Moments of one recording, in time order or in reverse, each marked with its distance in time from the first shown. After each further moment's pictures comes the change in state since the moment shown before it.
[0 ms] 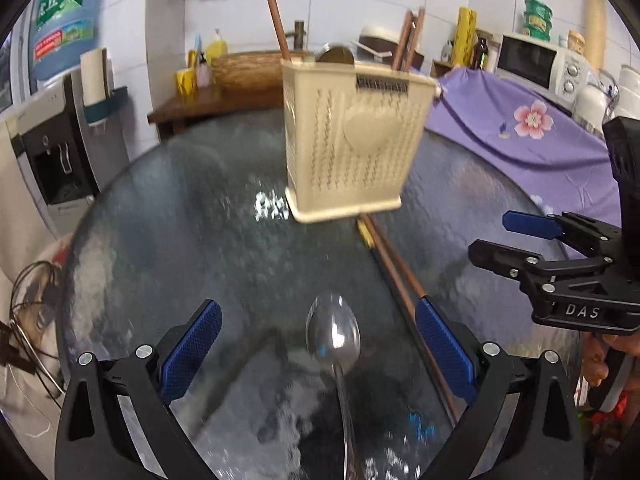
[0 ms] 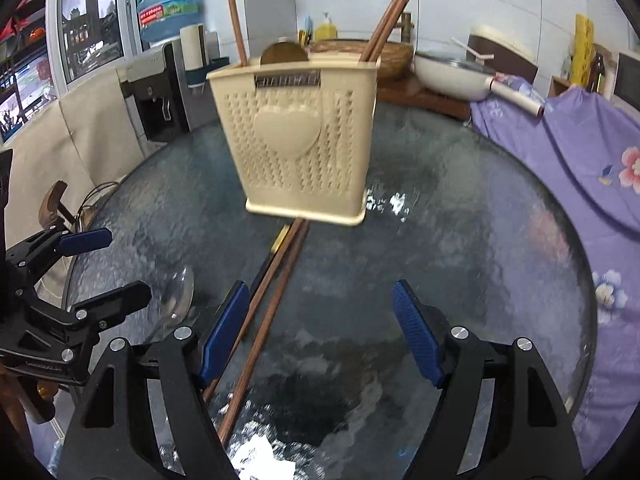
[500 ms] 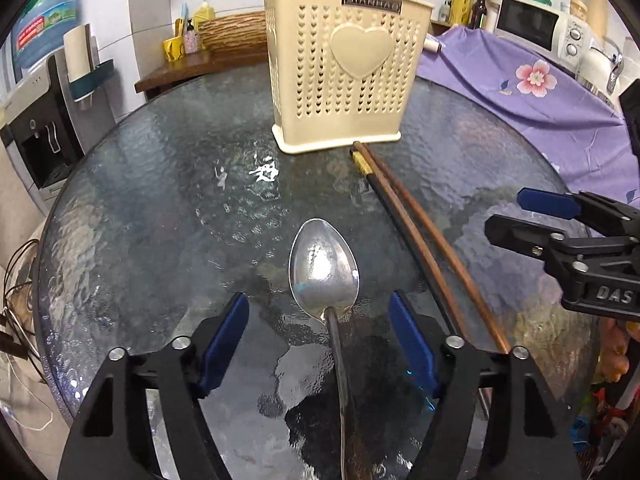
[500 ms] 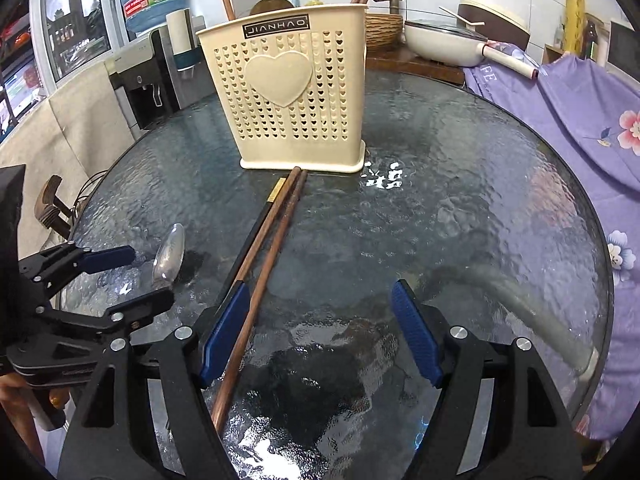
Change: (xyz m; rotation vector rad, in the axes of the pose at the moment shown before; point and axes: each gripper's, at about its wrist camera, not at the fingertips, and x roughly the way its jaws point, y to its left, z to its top) left arm 0.032 -0.006 -0.028 0.026 0.129 0.005; right arm 0.011 -0.001 -0.029 0.053 0.069 -0.006
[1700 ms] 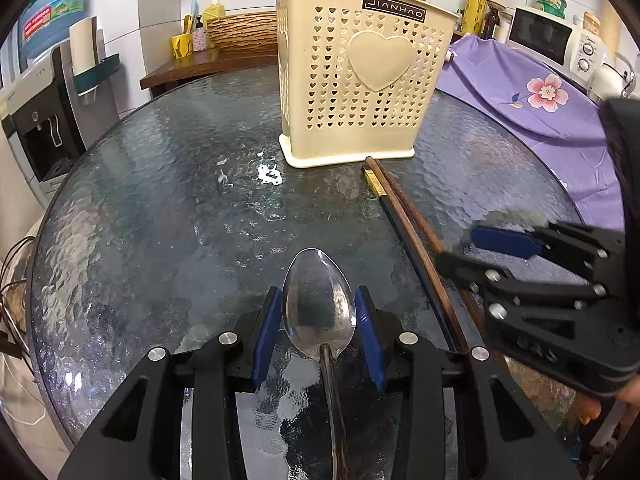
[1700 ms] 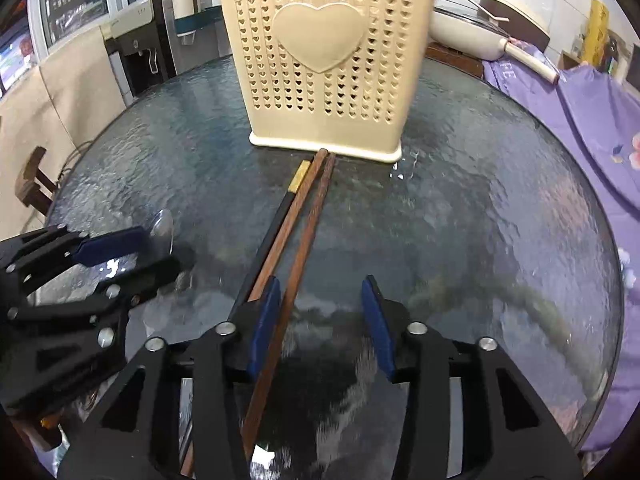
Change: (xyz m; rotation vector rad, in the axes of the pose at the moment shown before) left arm 0.009 0.006 0.015 -0.043 -0.019 0.003; right arm 0.050 0.032 0.018 -0.076 0.090 -0.043
